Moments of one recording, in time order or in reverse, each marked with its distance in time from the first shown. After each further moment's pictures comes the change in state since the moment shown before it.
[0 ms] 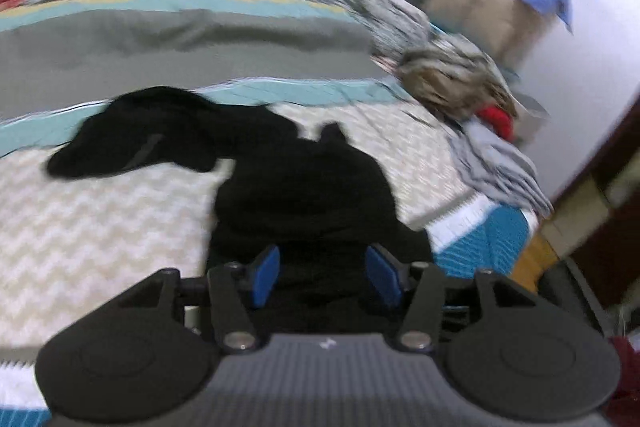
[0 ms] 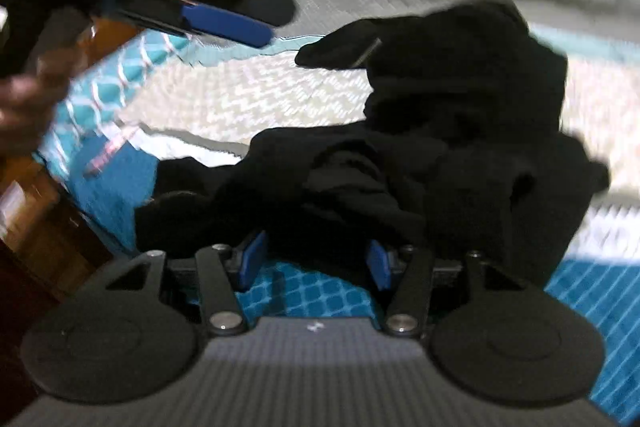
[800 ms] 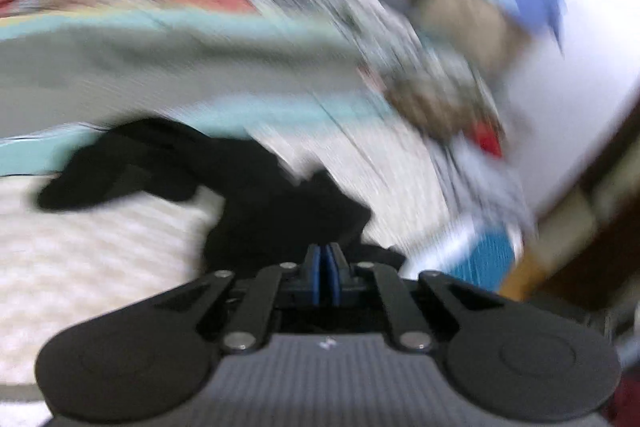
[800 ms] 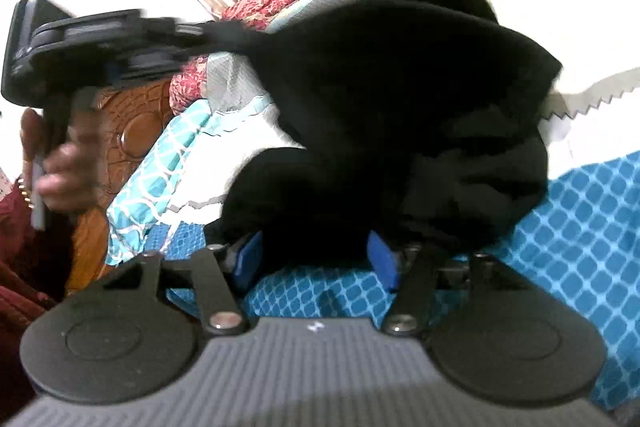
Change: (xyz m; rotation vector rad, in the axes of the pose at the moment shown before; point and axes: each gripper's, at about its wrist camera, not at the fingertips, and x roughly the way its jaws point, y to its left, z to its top) left arm -0.042 0.040 0.030 -0.105 -0.100 0.003; right arm -0.018 -0.040 -0.011 0.339 -0.087 0.202
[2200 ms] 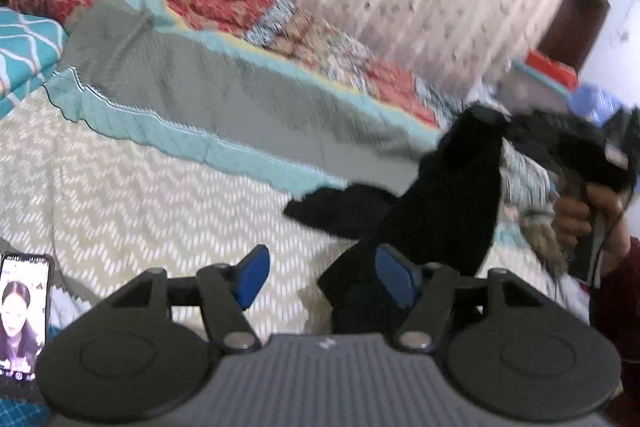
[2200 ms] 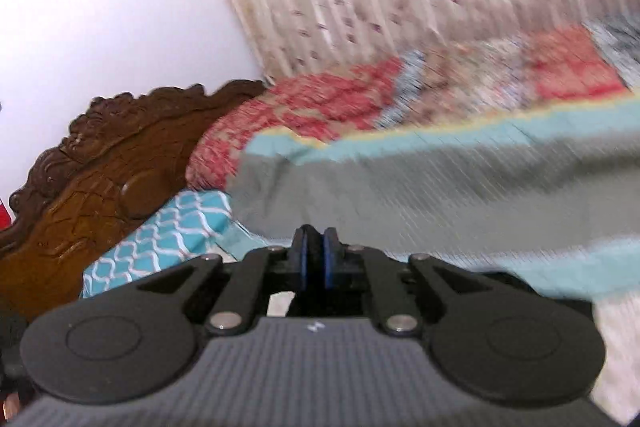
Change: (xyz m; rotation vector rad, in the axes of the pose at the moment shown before) left arm -0.137 0.121 -0.094 -0.282 -0.303 0.285; right arm 0.159 0.139 0.221 -0.322 -0.200 0.024
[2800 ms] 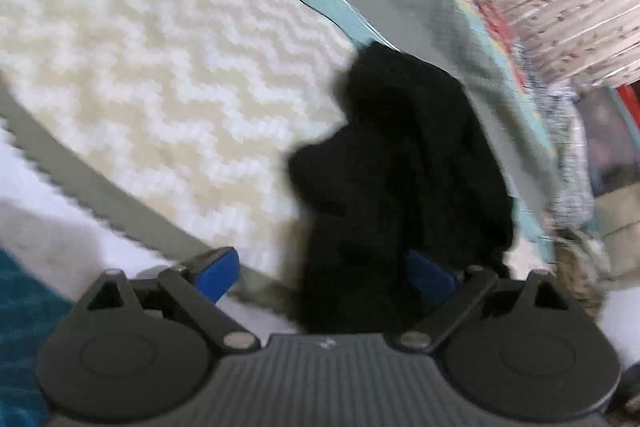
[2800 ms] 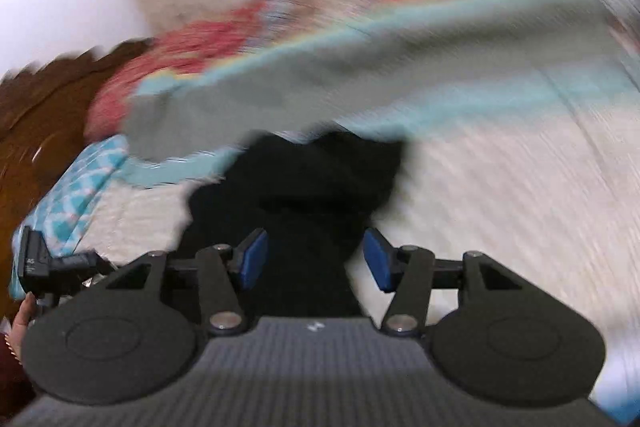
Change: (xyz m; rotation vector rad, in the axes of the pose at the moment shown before) left arm 0.147 0.066 -0.062 -0.439 0.333 -0.021; right arm -0.166 -0.117 -0.152 0.204 0.132 -0.336
